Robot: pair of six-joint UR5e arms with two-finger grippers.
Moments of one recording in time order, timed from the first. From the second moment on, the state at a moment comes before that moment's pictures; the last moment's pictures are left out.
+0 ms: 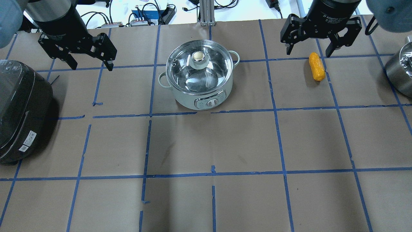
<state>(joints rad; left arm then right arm) -1.52 -1.64 -1.45 -1.63 1.63 0.11 1.57 -1.50 1.45 -1.56 -1.58 0.15</state>
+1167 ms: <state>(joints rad) -1.54 -1.67 -1.44 -1.62 1.63 0.08 1.50 -1.44 1.44 -1.63 -1.67 -0.06</state>
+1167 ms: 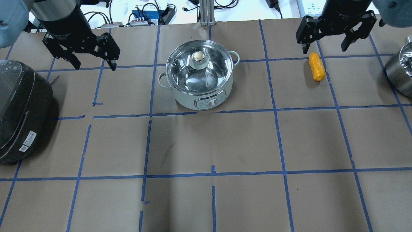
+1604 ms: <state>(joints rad) -1.71 -1.80 -1.40 -1.42 1.63 -0.07 1.35 -1.20 1.44 -1.94 -1.66 -0.30</state>
